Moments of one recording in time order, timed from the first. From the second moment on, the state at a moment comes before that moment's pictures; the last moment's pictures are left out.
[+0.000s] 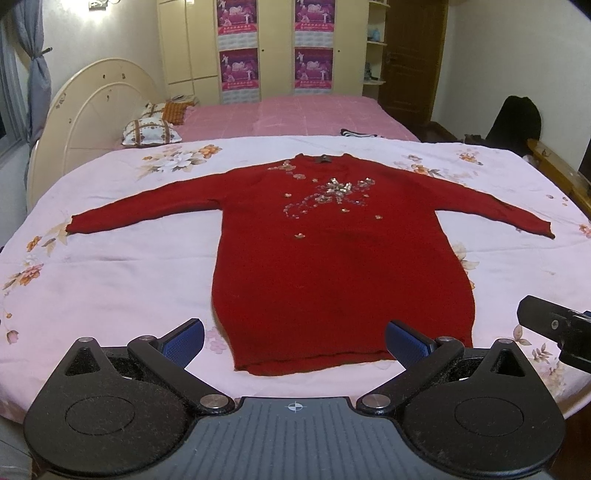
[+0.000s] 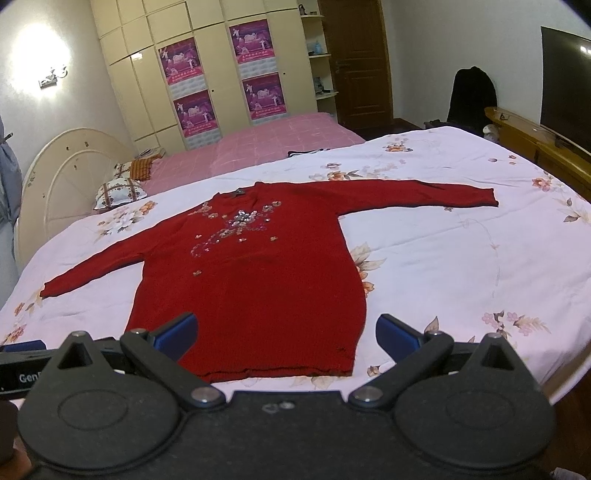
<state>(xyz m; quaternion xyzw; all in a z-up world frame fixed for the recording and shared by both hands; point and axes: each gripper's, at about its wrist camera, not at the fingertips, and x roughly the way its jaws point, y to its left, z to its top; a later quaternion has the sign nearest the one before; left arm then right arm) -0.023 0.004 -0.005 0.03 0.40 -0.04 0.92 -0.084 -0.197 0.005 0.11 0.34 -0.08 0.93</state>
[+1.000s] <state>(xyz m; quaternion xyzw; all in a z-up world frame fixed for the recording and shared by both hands) 0.074 -0.013 -0.039 0.04 0.40 -0.01 0.92 -0.017 -0.241 -0.021 0.09 0.31 -0.13 0.94</state>
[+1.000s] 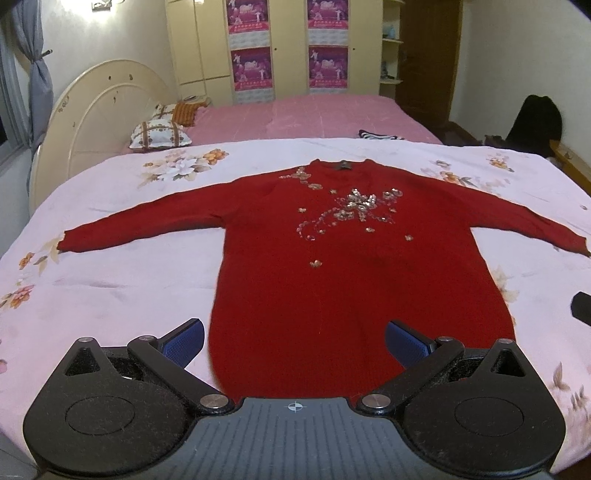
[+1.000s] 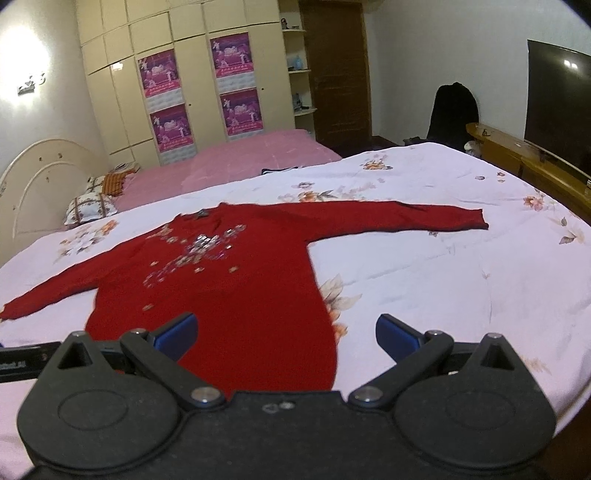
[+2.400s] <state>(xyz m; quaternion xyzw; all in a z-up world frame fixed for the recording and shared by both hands) 0.323 -0.158 -0.157 0.05 0.45 0.01 0.89 0.186 -0.569 -0.151 0.28 0.34 -0.32 0.84</state>
